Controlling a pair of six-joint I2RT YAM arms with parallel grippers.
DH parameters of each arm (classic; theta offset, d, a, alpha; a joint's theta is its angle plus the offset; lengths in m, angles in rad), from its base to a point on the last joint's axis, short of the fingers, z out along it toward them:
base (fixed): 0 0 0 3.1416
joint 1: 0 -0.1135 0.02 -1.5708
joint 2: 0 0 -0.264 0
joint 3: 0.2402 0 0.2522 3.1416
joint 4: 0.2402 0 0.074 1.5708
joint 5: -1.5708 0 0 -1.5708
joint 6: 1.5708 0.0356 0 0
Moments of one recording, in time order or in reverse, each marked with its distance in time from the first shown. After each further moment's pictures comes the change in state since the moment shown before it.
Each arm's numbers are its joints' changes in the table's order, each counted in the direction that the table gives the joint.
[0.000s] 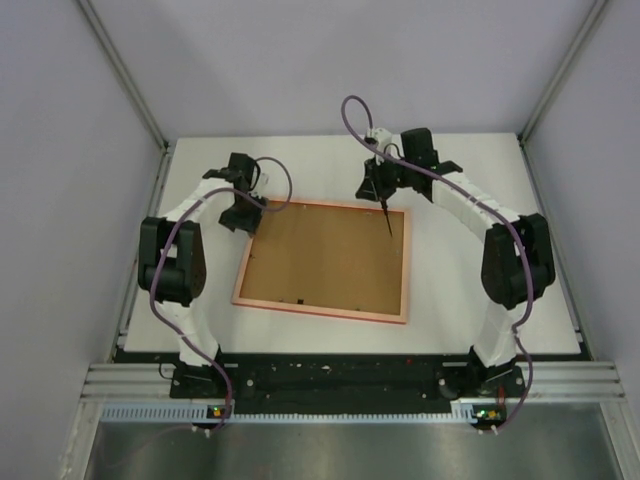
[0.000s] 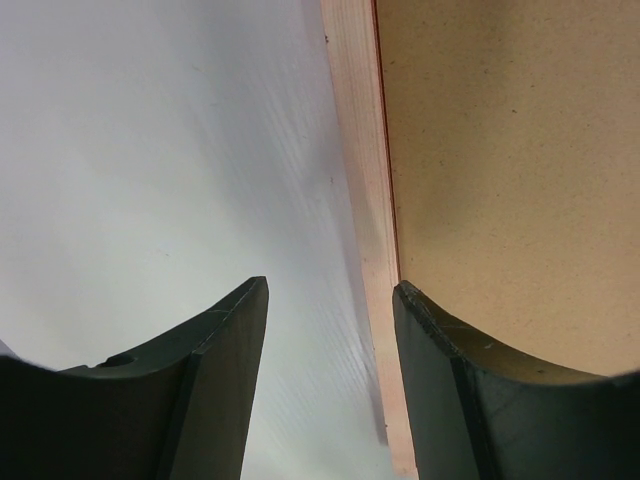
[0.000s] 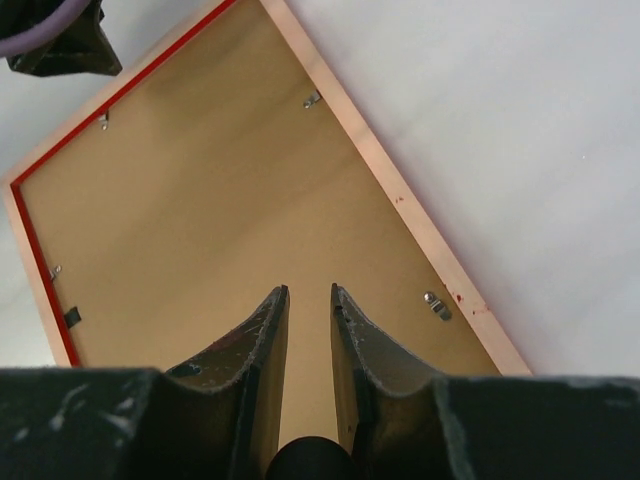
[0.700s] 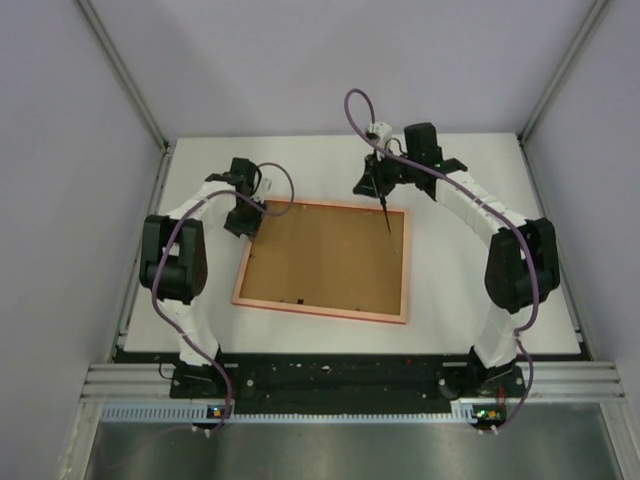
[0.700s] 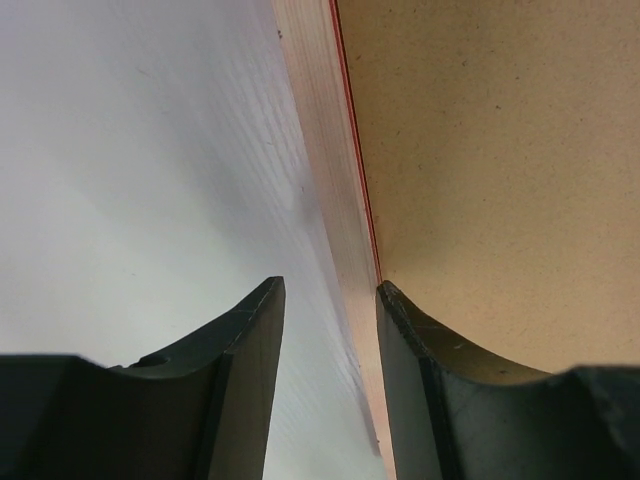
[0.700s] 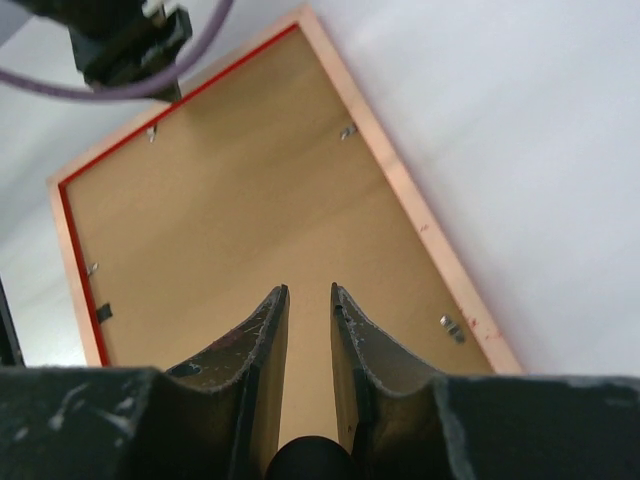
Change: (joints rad) left arm 0.000 -0.009 -0.034 -0.026 -0.046 0.014; right arm 0.001 0.066 -0.039 0.011 0.076 -0.037
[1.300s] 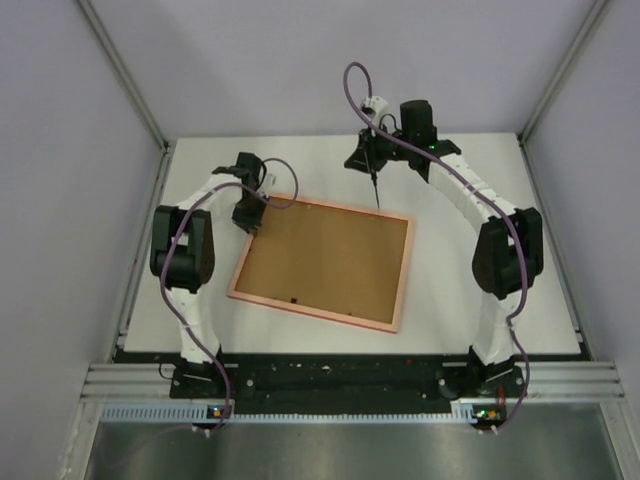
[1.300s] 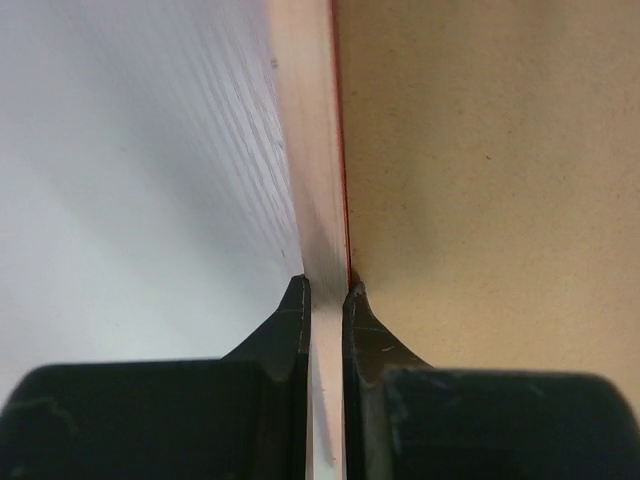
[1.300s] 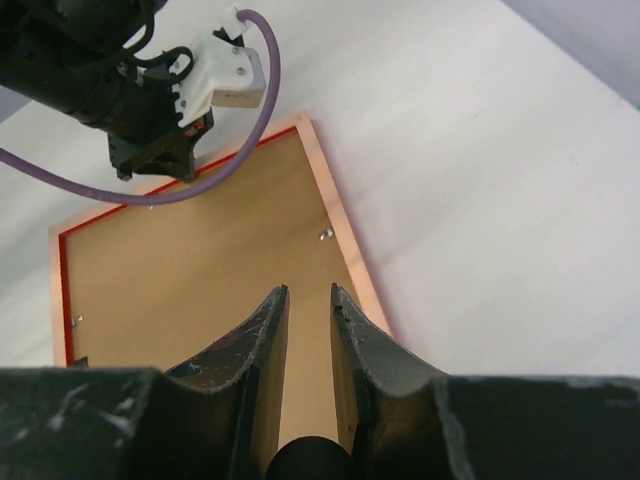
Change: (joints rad) left arm 0.011 -0.111 0.098 0.032 -0.039 -0.026; right arm 0.000 -0.139 0.265 -0.029 0.014 0.050
